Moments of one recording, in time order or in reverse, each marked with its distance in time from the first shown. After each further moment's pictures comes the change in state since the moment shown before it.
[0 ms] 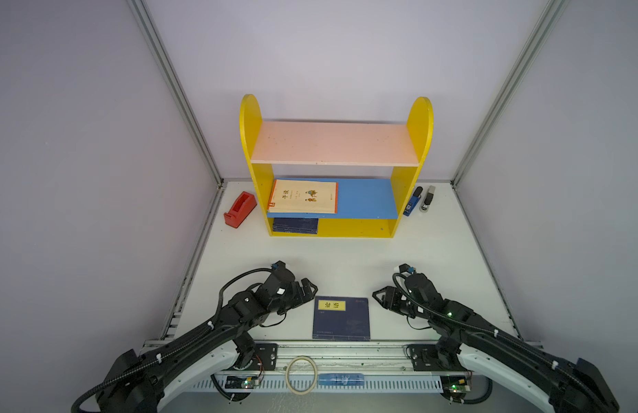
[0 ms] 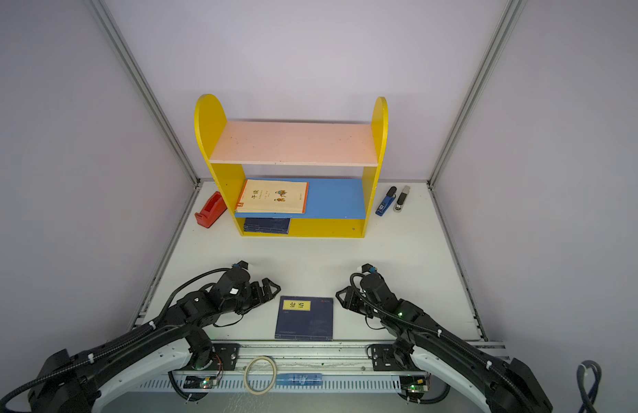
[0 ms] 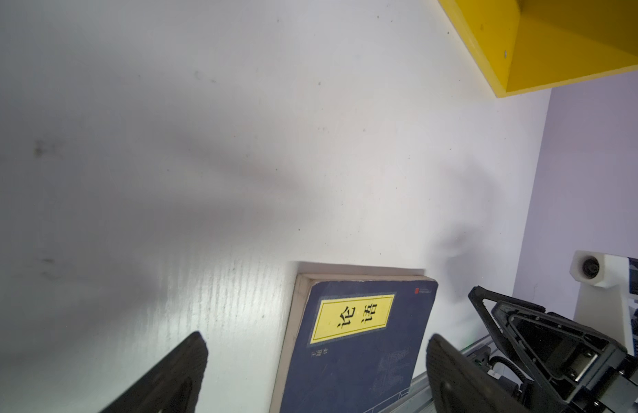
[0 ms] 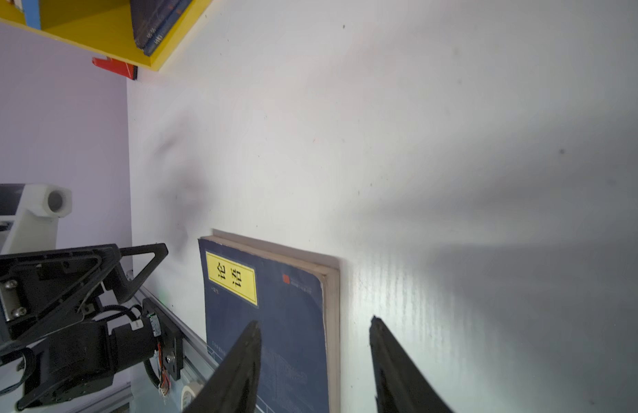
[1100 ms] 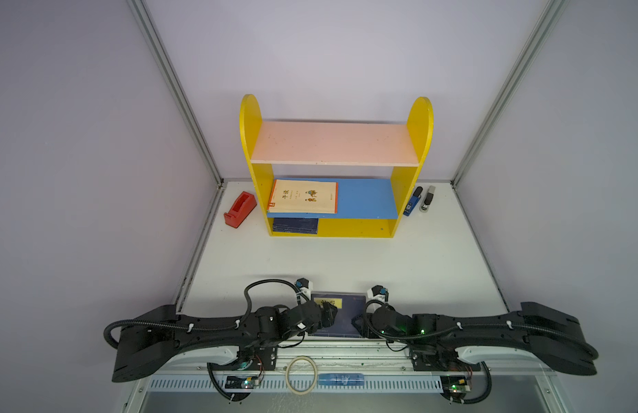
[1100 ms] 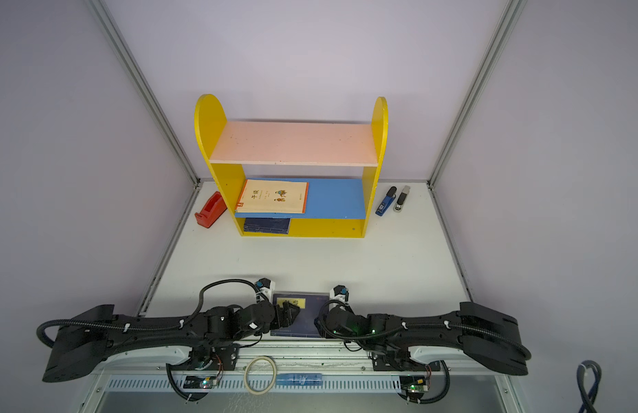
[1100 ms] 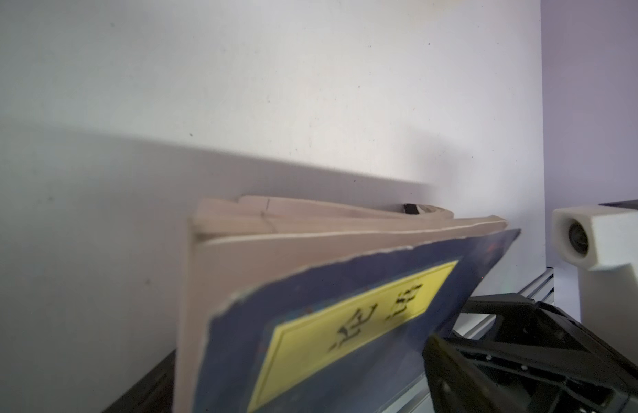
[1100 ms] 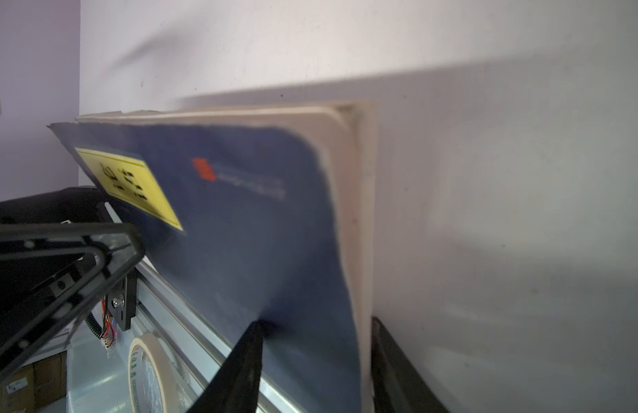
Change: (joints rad) left arm -0.500 0.236 -0.079 0.338 -0.333 -0.178; right arm 0.578 0.369 0.007 0.293 0.356 0.265
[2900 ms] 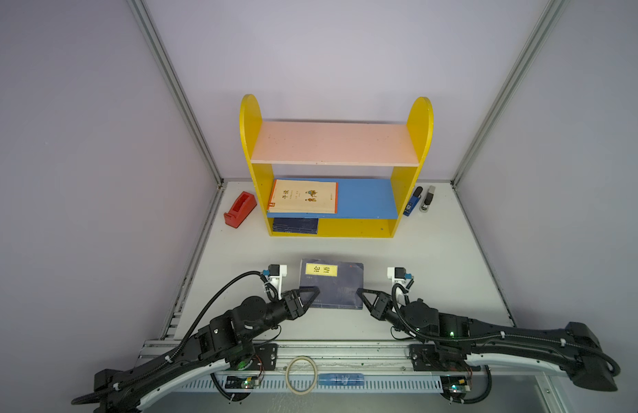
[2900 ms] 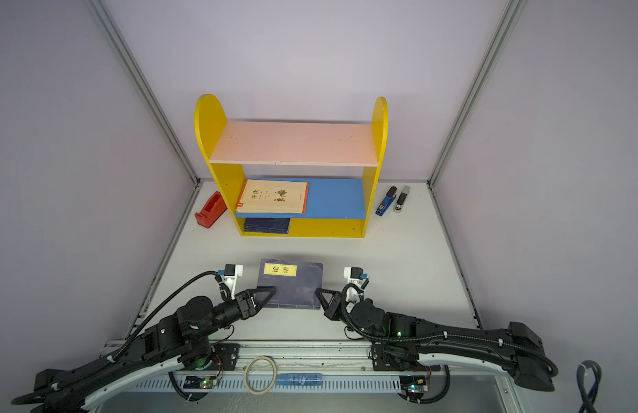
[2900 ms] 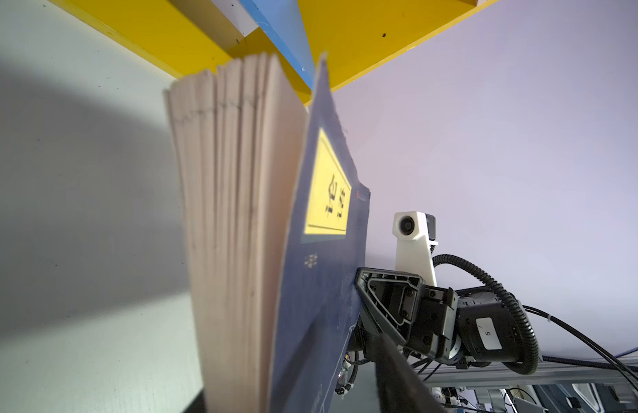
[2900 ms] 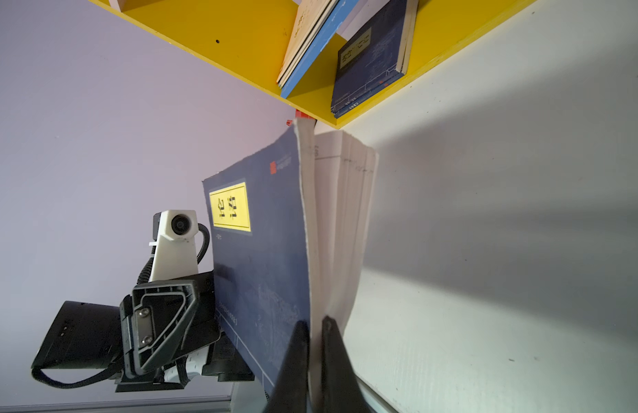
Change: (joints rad) left arm 0.184 -0.816 -0.010 -0.164 0.147 0.153; right arm 0.001 -0.424 0.037 0.108 0.238 -0.040
